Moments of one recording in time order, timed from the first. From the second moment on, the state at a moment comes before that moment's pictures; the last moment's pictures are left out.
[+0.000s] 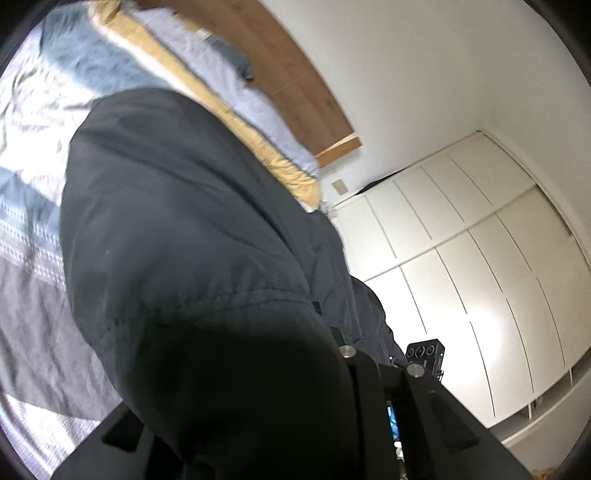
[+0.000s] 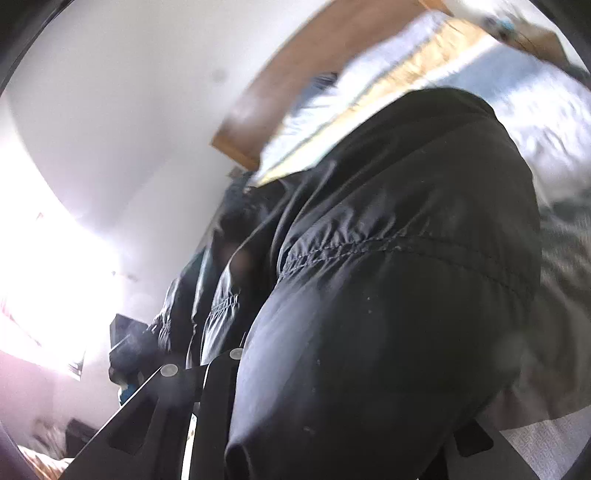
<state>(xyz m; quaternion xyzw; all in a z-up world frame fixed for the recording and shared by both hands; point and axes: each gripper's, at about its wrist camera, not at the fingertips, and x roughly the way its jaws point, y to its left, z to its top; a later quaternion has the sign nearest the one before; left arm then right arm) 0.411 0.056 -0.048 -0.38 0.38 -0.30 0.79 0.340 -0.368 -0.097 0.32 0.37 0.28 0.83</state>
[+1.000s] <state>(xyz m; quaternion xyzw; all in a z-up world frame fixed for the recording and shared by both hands) 0.298 0.136 -0.182 -0.26 0.55 -0.12 0.79 0.206 -0.407 -0.210 0.29 0.53 0.09 0.79</state>
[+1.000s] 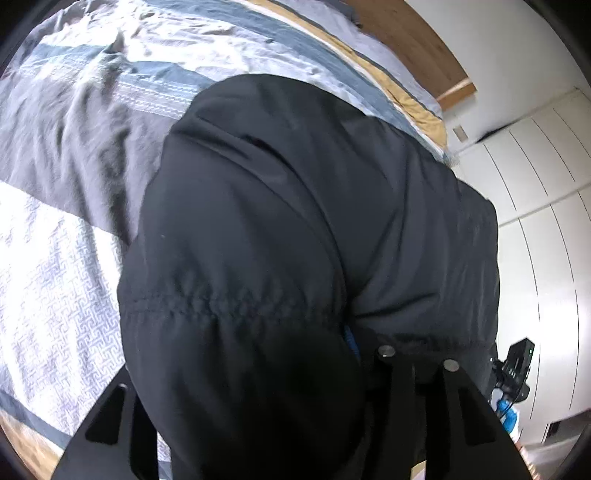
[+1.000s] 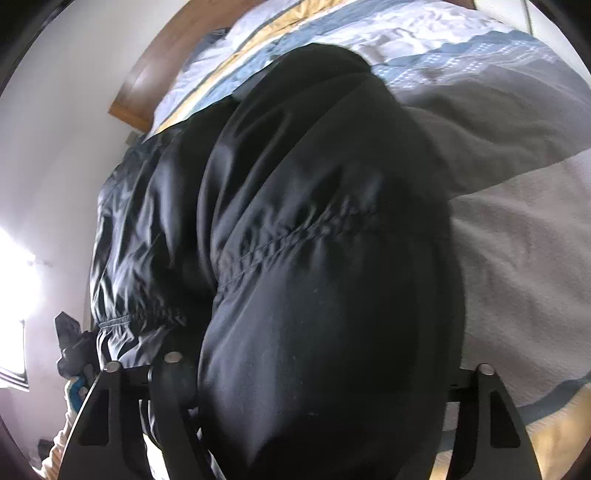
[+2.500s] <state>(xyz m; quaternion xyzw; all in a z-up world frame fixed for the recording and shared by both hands) 0.206 0.142 -0.078 -0.16 0.49 -0.04 0.86 0.172 -0.346 -0.076 0.10 0.49 0.03 0.87</state>
